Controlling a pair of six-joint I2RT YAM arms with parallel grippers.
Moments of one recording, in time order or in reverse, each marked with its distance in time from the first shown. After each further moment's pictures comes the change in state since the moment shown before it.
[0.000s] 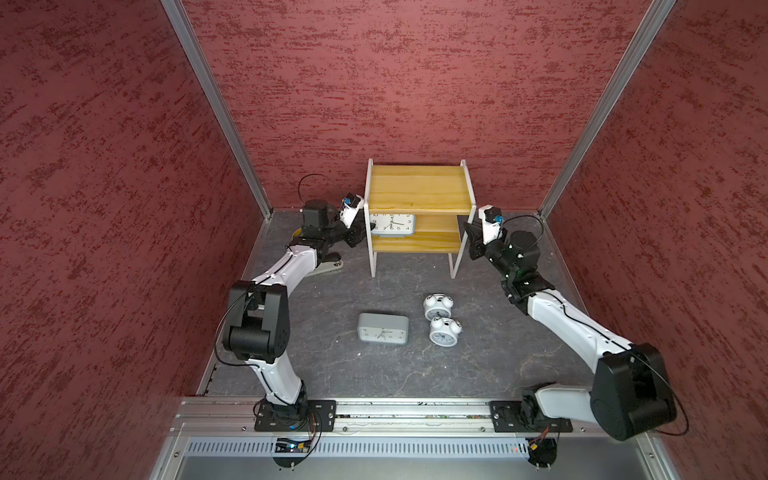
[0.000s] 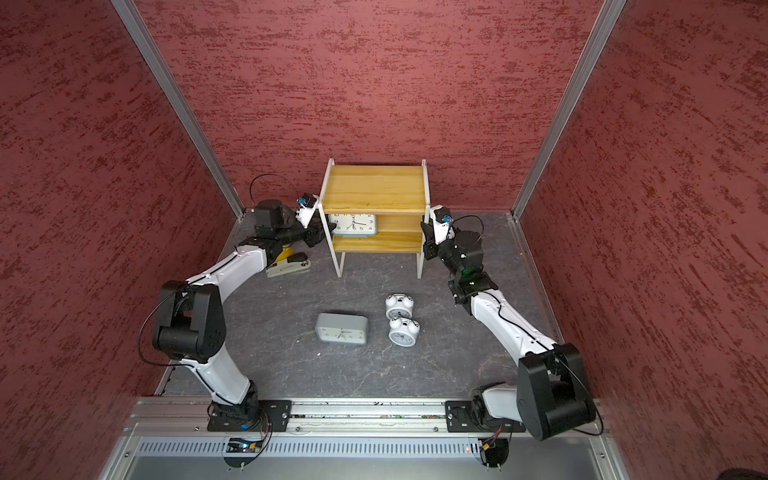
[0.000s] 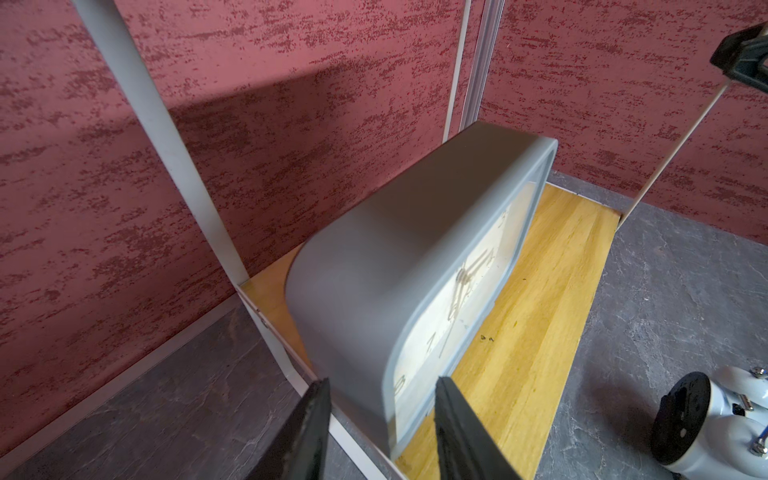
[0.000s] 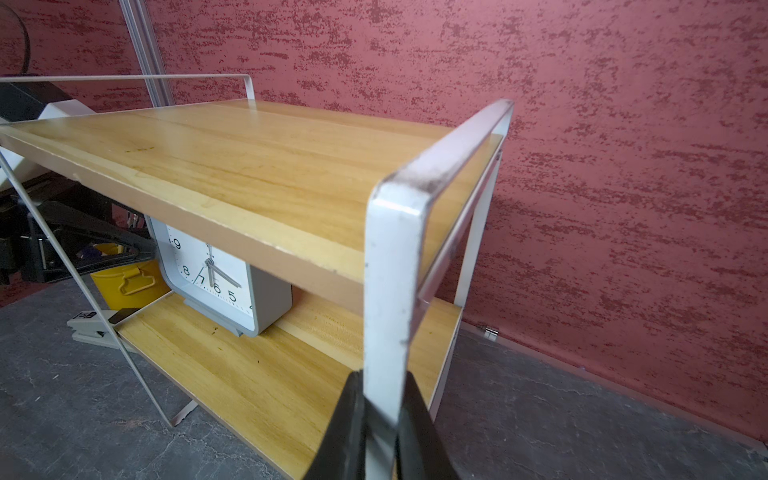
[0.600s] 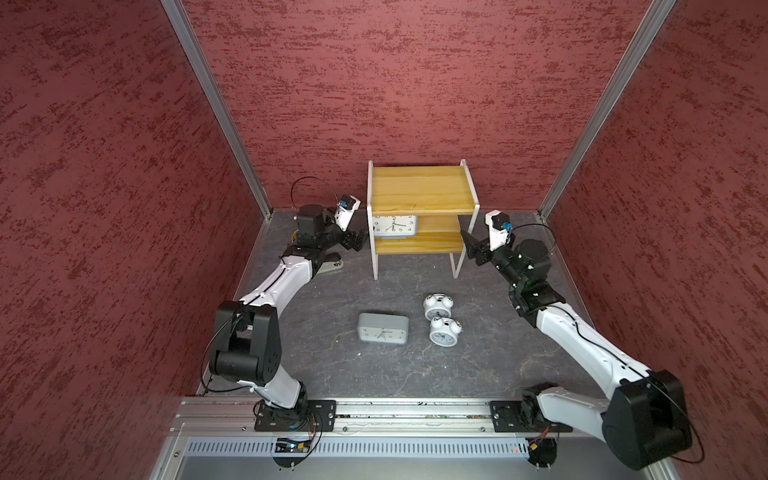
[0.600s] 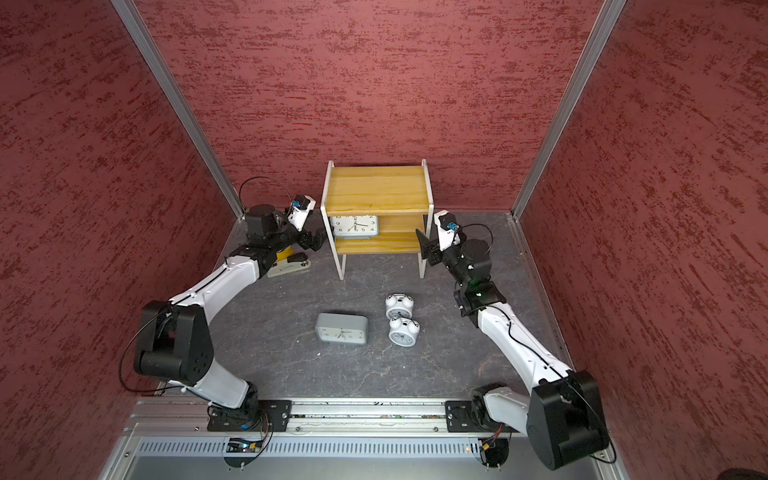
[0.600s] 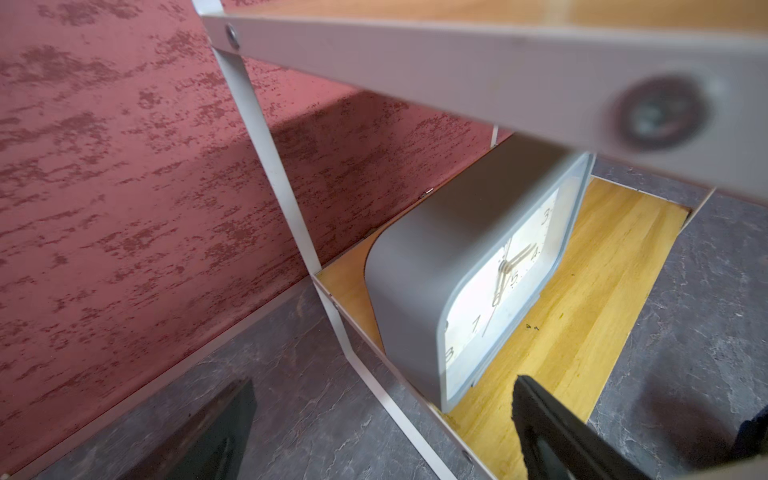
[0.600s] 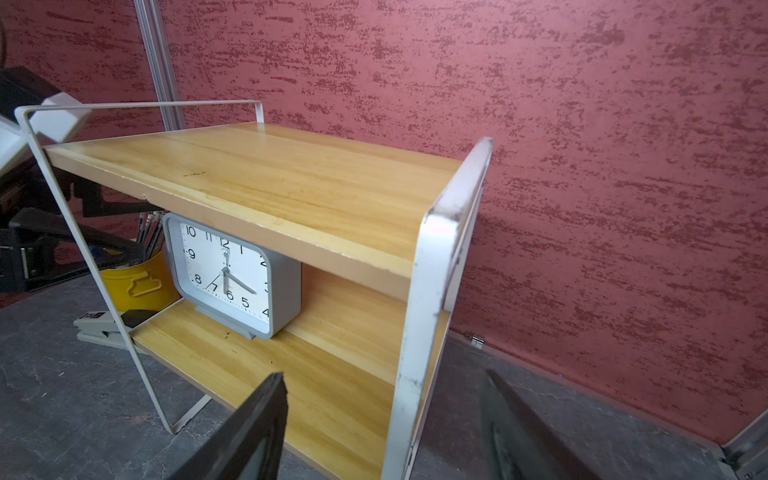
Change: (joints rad) left arm -0.013 -0.185 -0.140 0.025 -0.230 0.012; right arm 0.004 -0.151 -0.080 -0.030 0.041 -0.020
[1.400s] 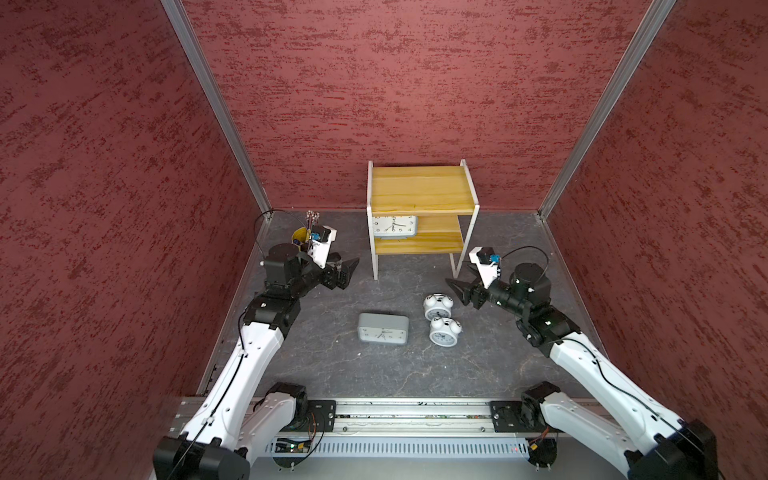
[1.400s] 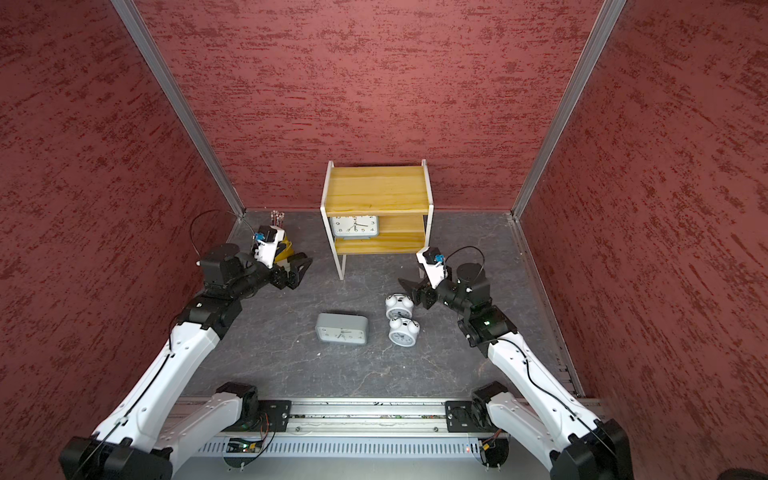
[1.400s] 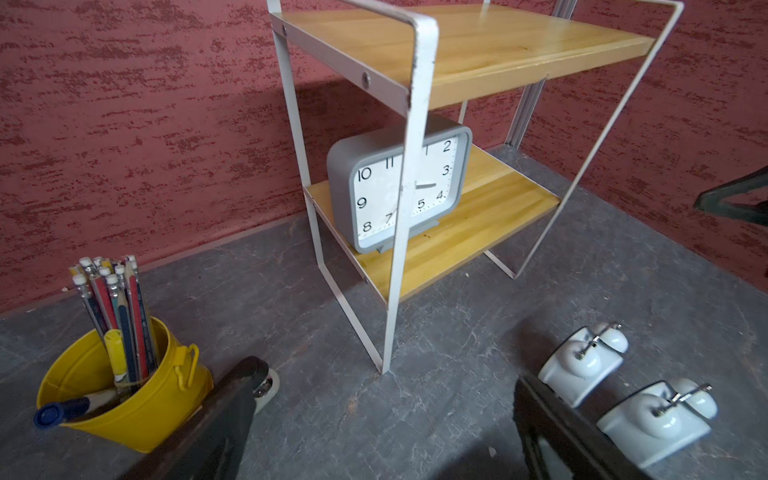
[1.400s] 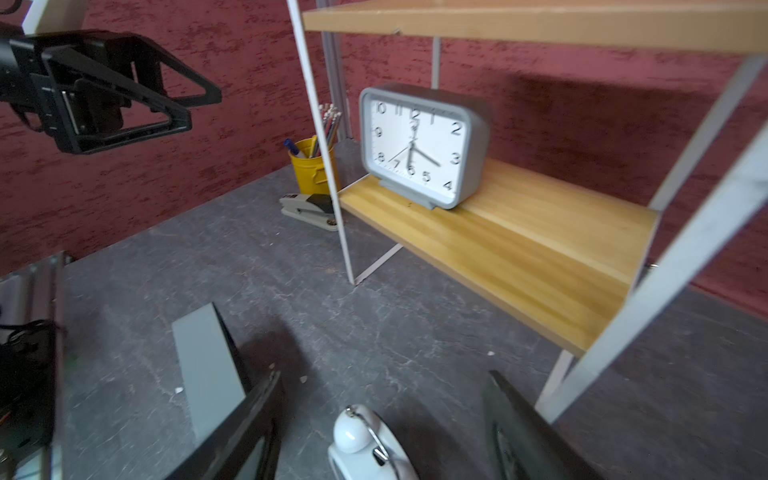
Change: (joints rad) left arm -0.002 -0.654 -0.307 -0.373 -0.066 -0.172; right arm 0.155 -0.231 -0.110 -0.397 -0.288 0.029
